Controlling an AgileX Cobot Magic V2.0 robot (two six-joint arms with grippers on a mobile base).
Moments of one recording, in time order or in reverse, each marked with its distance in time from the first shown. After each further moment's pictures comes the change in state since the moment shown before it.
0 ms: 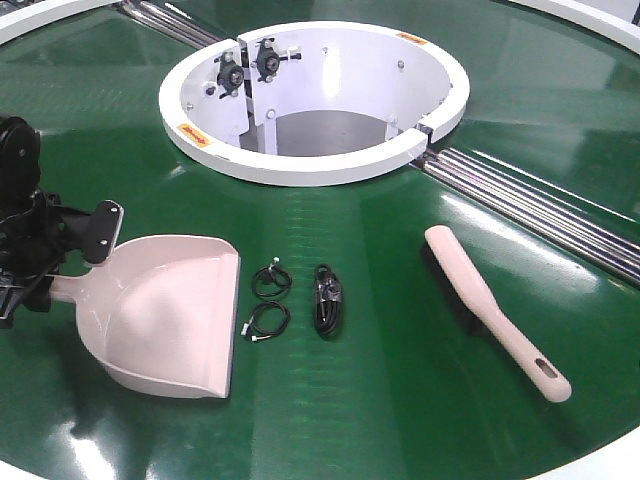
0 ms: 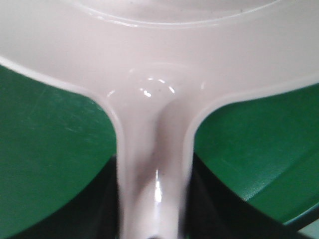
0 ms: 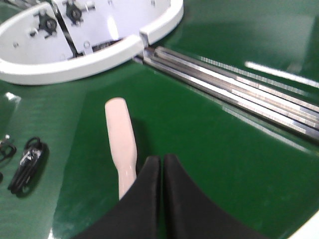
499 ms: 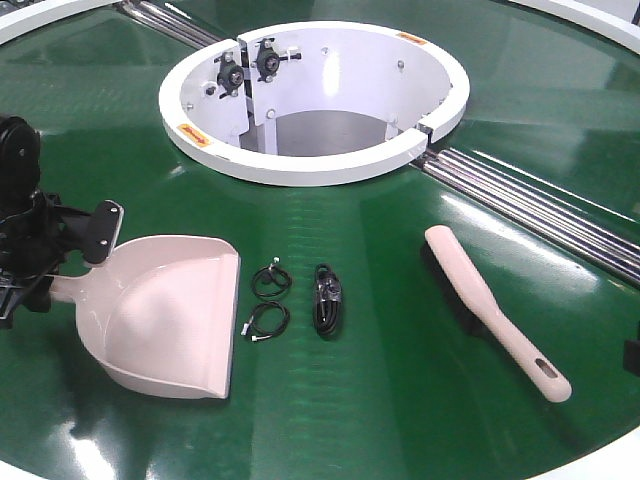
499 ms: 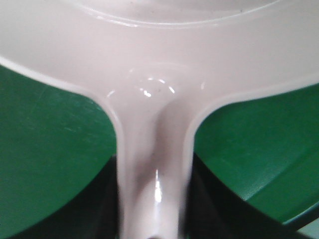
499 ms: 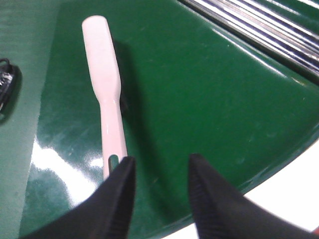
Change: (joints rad) left arm 0.000 0.000 0.000 0.000 0.001 0.002; right arm 0.000 0.202 -0.171 -0.033 0.298 -0.042
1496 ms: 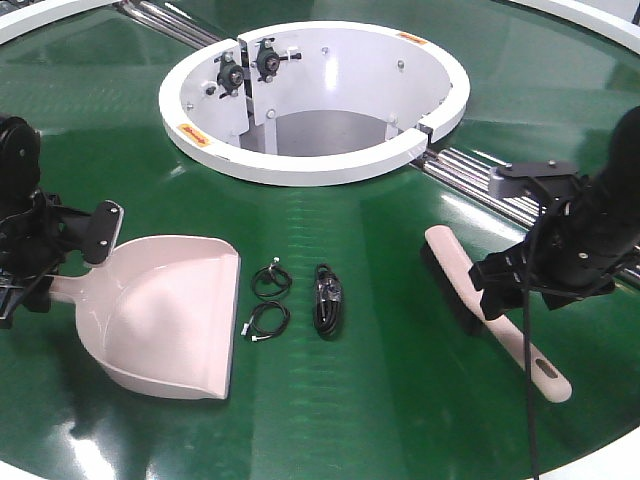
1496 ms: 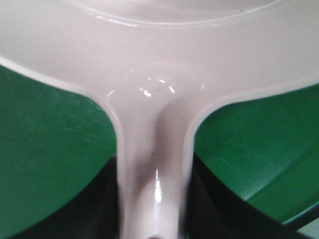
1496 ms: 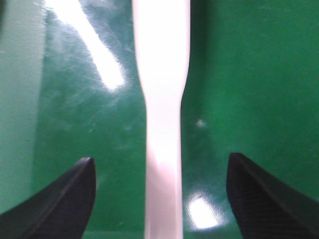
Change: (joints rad) left arm 0.000 0.000 0.000 0.000 0.001 0.001; right arm 0.147 0.844 -0.535 0.047 0.302 -0.106
